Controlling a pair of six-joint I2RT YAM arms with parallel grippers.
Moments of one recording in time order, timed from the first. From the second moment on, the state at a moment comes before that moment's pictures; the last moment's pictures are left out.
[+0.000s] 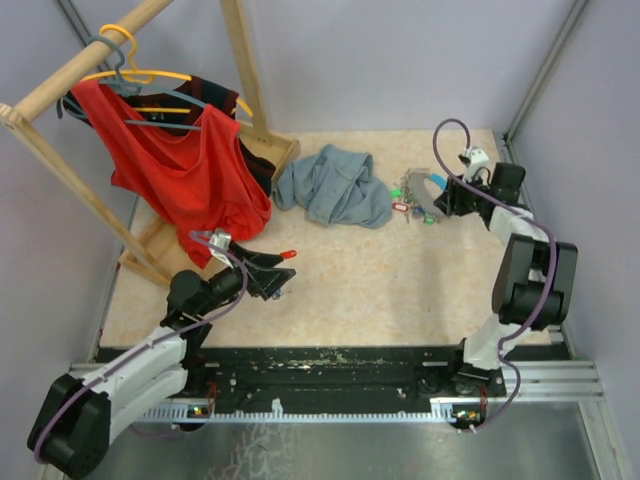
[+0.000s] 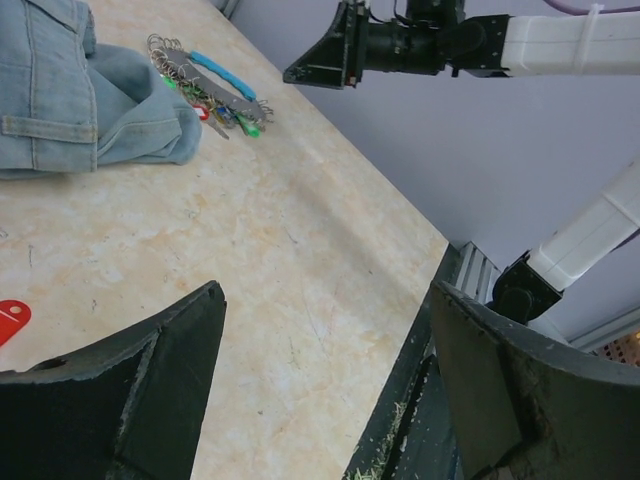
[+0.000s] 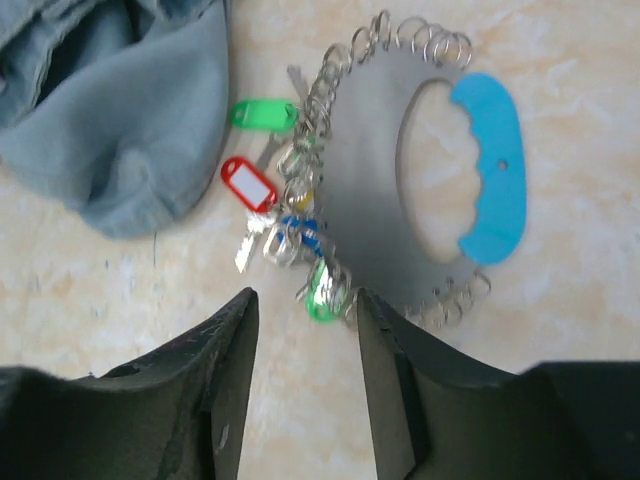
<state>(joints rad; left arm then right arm) -0.48 0.80 0.13 0.84 0.46 -0.68 -0.20 1.71 1.07 0.02 -0.65 -0.20</state>
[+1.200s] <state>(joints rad) -0.48 0.53 0.71 0.12 0.34 -0.41 -0.22 0.88 1.21 -0.26 -0.87 0.23</state>
